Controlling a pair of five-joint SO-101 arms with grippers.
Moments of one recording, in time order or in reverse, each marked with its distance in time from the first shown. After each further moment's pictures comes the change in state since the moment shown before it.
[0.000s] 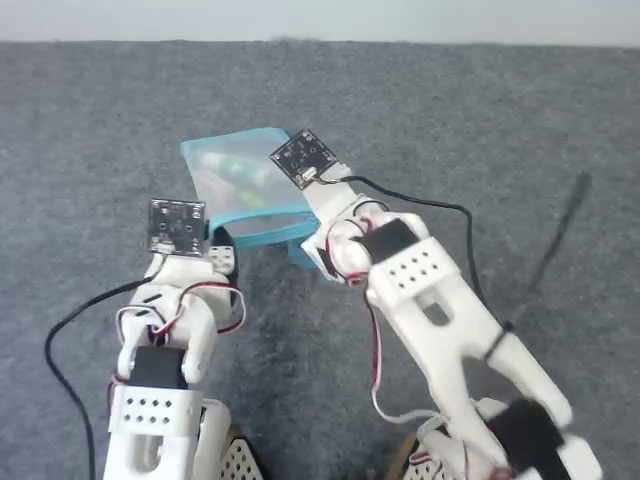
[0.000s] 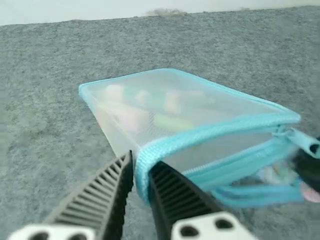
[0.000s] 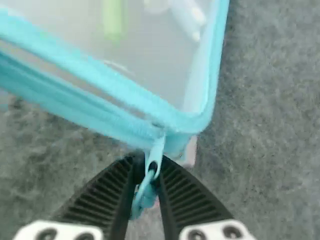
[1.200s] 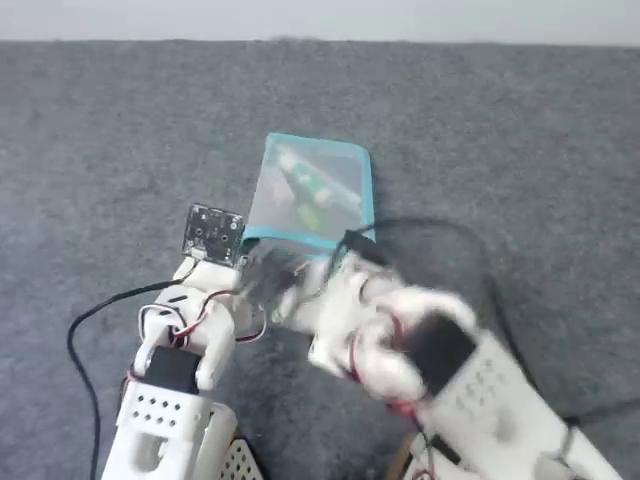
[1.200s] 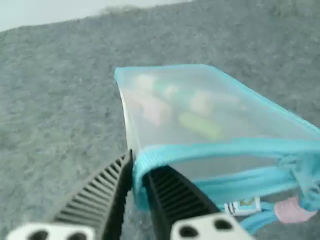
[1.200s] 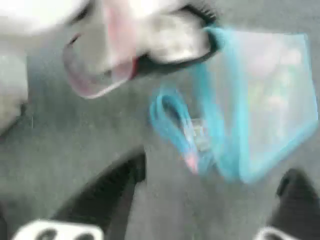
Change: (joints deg) left arm 8.0 0.0 2.0 -1.6 -1.1; right arm -16.9 -31.2 0.0 28.9 16.3
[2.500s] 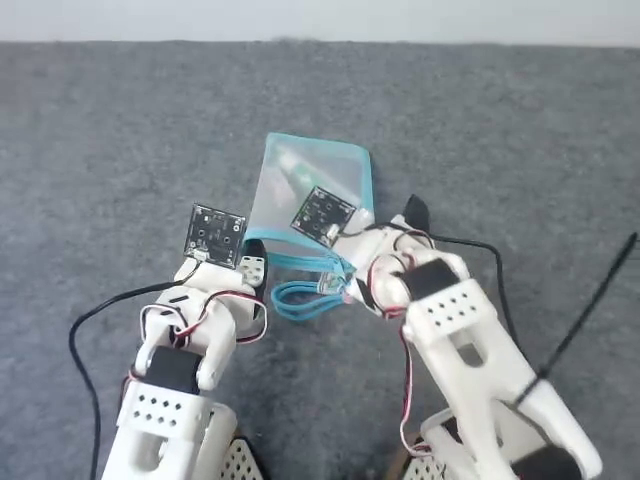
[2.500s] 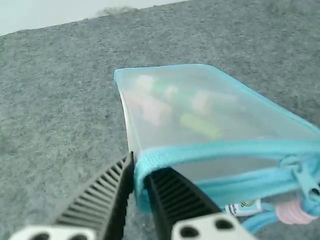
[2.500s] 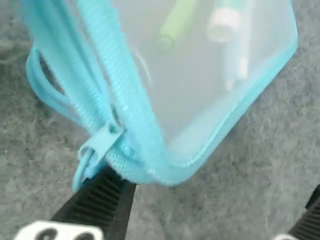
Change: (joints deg) left arm 0.0 0.0 0.0 0.0 0.0; right arm 22.4 20.0 18.2 -31.8 6.6
